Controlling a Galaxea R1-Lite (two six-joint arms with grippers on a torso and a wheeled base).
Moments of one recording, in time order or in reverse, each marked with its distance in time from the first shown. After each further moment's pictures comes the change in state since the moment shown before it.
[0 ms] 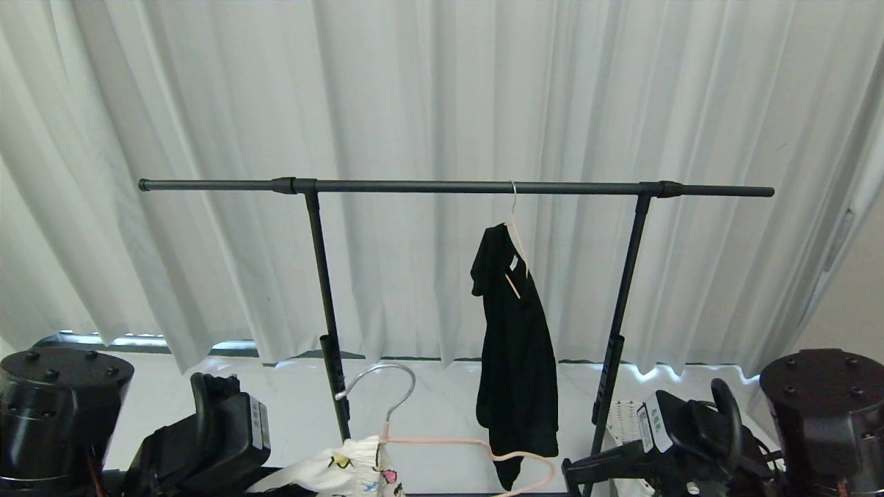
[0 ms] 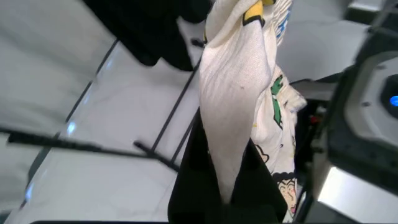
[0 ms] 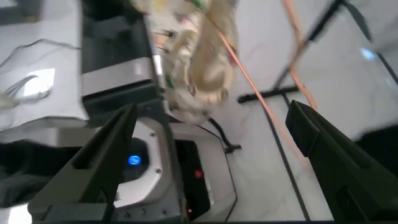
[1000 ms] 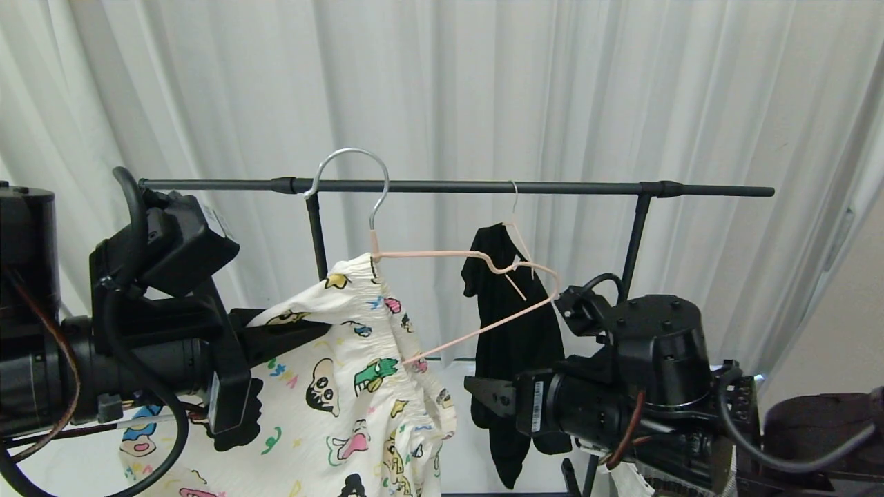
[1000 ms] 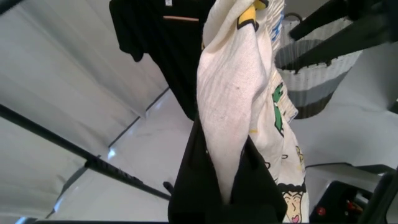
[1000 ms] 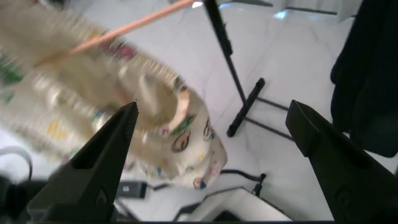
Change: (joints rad) left arm 0.030 0.024 -0.348 0.000 0.047 -0.157; right arm 0.029 0.360 -0.290 -0.231 -0.510 0.655
